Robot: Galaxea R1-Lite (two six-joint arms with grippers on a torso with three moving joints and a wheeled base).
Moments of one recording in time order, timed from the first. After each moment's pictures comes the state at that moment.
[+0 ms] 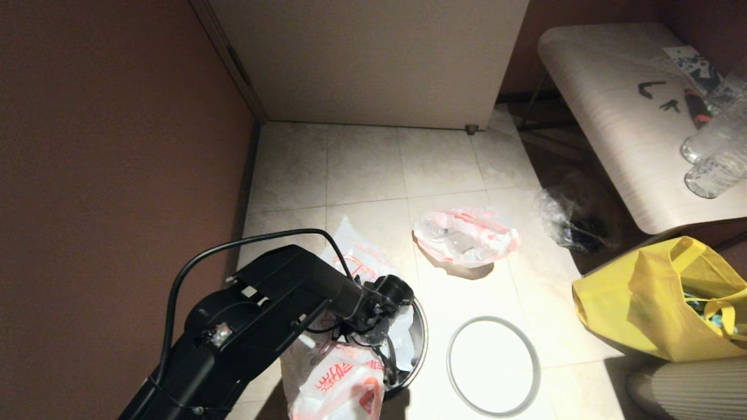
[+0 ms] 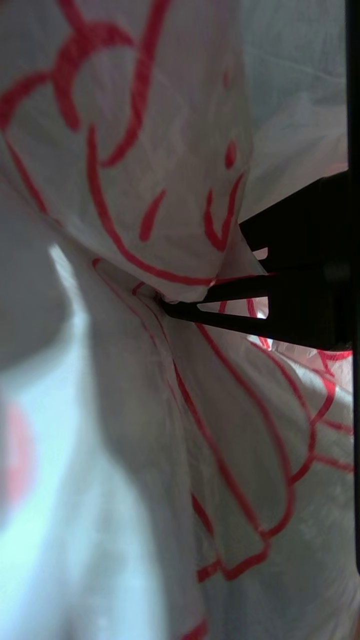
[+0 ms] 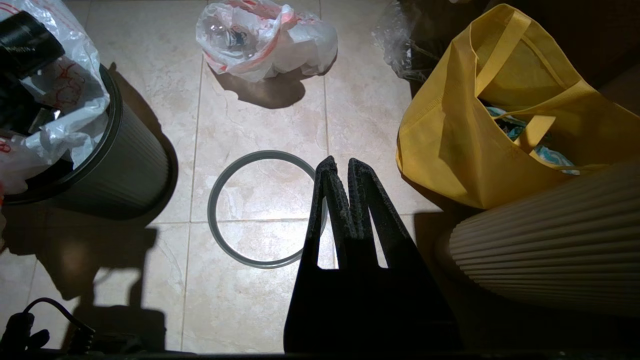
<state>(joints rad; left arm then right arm) -0.63 2.62 -1.64 0.27 0.59 -0.42 -0.01 0.00 0.00 0.00 0.04 -0.07</state>
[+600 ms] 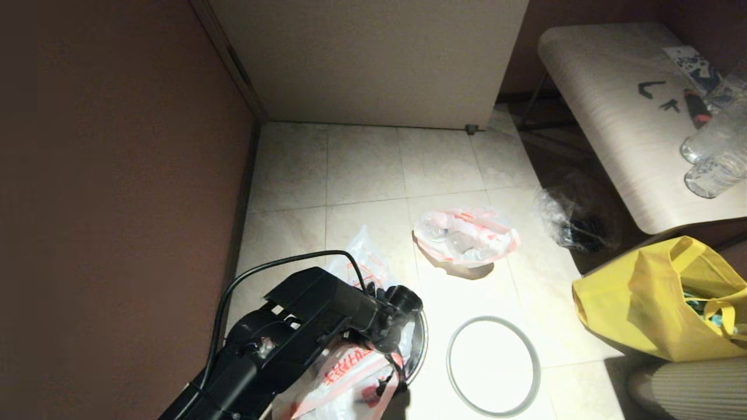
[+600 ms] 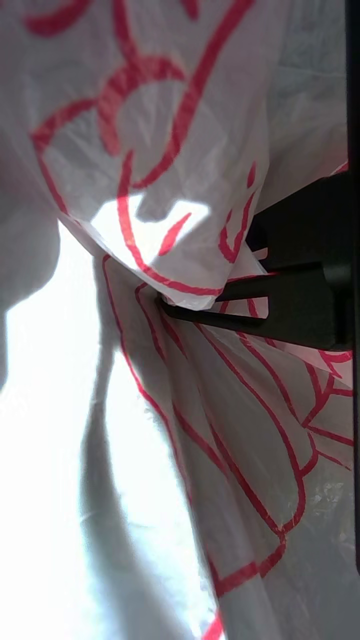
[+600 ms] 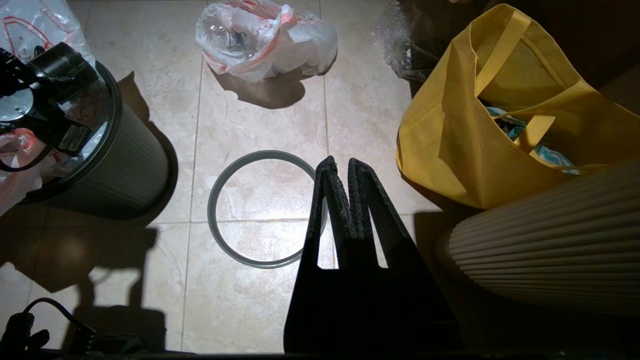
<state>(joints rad) -0.64 2.78 -1.81 0.25 0.69 -0.33 -0.01 0.00 0.00 0.00 0.04 -0.07</state>
